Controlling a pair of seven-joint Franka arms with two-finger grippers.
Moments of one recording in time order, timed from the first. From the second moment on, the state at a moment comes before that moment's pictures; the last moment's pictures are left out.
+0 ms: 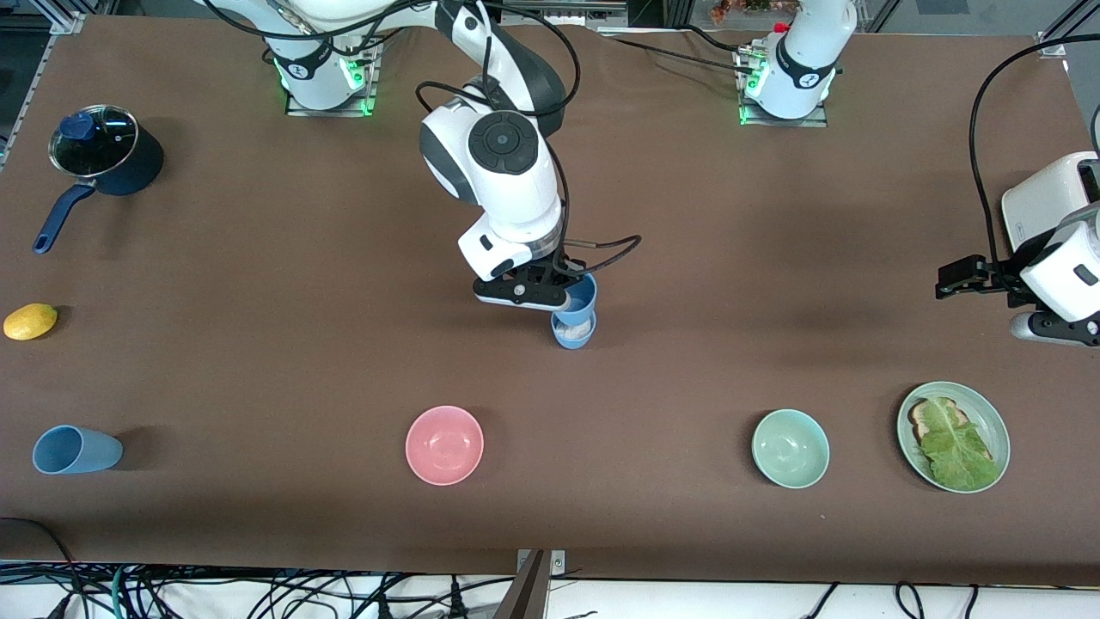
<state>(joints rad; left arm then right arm) 0.29 0.27 -0.27 -1.47 0.10 1.64 0.14 0.70 0.68 0.05 -1.20 -0.01 2.02 0.92</state>
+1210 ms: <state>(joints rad) 0.29 0.21 -0.21 -1.47 0.08 1.63 0.18 0.72 0.71 0.04 -1.21 -0.01 2.03 0.94</state>
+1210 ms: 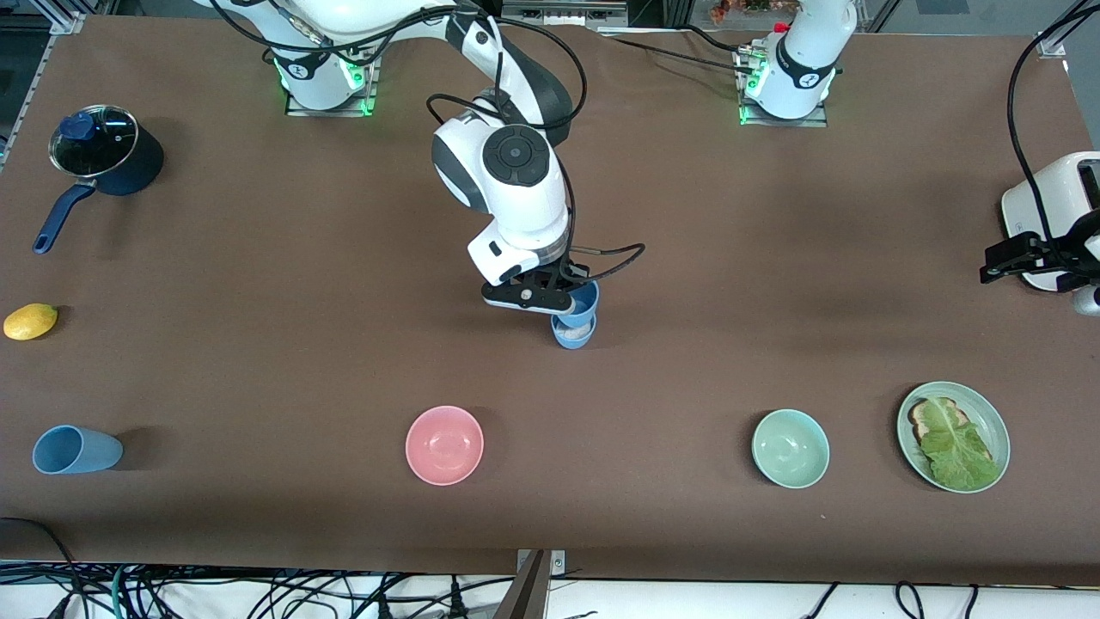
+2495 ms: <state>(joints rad) 0.24 0.19 -0.23 -1.43 0.05 1.56 0.03 0.68 0.68 0.02 -1.21 -0.01 2.05 0.92</state>
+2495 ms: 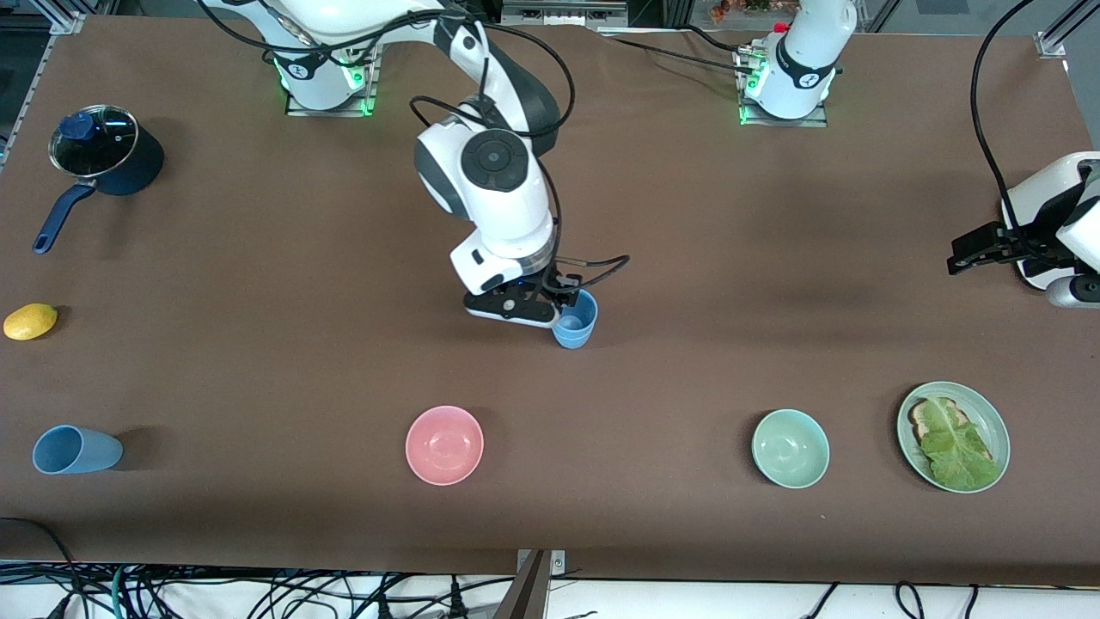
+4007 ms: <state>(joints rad) 0.24 0.16 -0.23 -1.43 0.05 1.52 0.03 0.13 0.04 -0.02 -1.47 0.01 1.39 0.13</state>
